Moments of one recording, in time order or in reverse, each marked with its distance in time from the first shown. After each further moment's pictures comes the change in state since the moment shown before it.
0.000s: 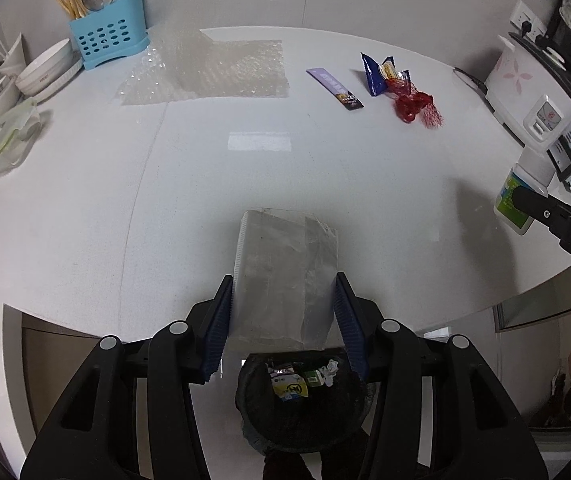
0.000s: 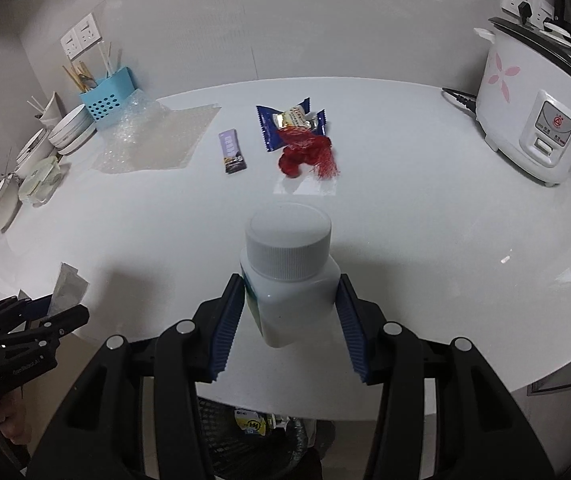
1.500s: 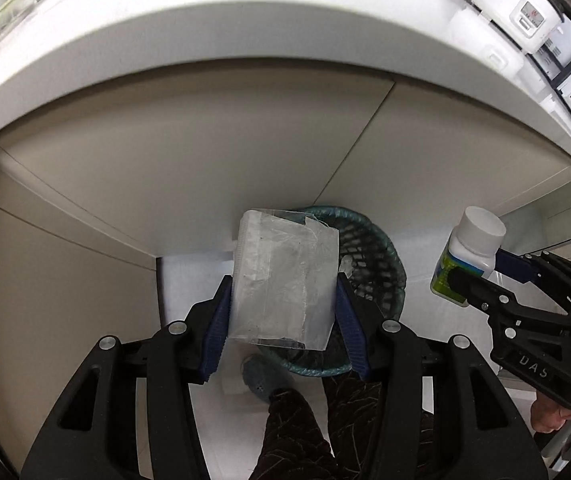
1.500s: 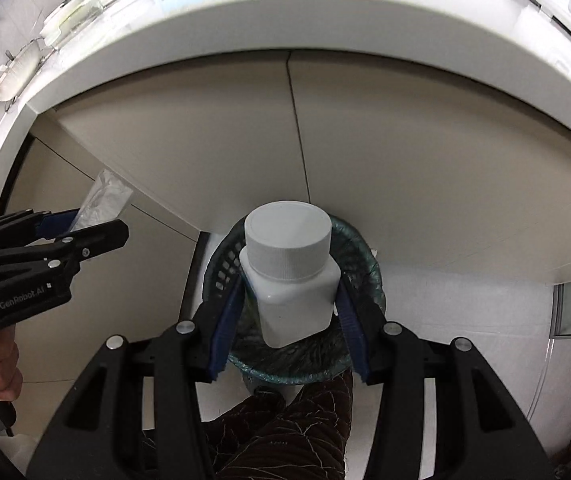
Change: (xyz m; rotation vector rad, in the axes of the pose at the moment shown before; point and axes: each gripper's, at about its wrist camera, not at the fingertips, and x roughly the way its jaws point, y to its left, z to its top) left arm 0.066 0.030 -0.180 0.034 0.172 -0.072; right arm 0.059 0.093 -0.238 -0.067 0.294 0.056
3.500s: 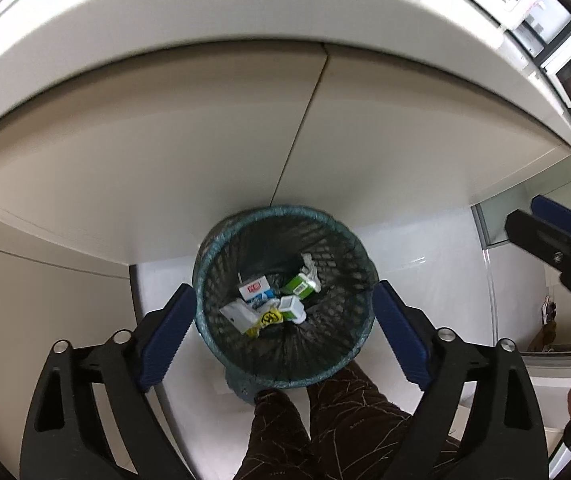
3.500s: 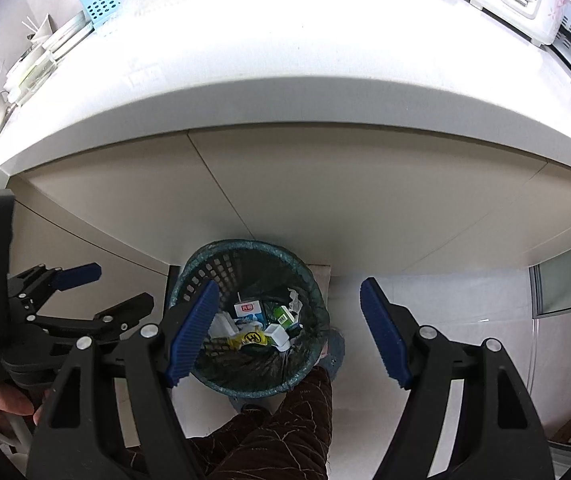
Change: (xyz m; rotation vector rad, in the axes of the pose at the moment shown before) left arm 0.021 -0.038 0.012 0.075 0.010 -0.058; right arm -0.048 -0.052 0.018 0.129 -0.084 -0.100
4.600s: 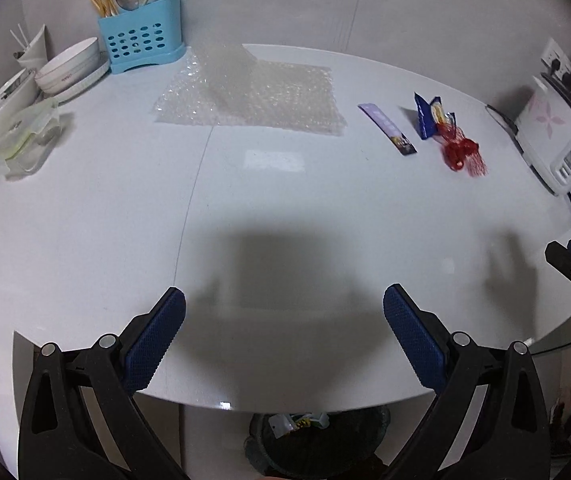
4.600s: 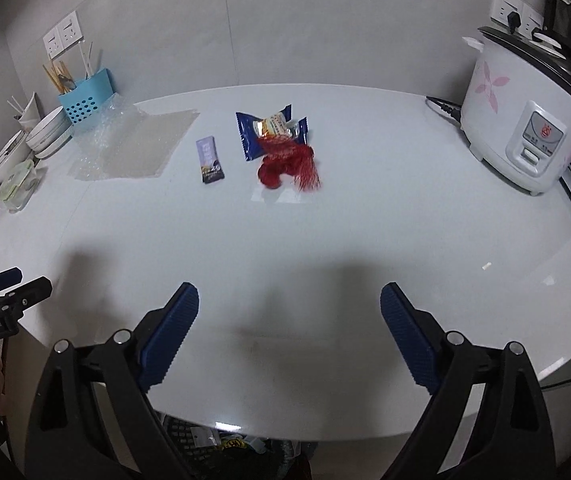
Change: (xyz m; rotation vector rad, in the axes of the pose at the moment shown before) left arm -0.116 0.068 0.189 -0.188 -0.253 0.179; right arm -0.044 -0.036 0.219 -0.028 -0.240 -0.028
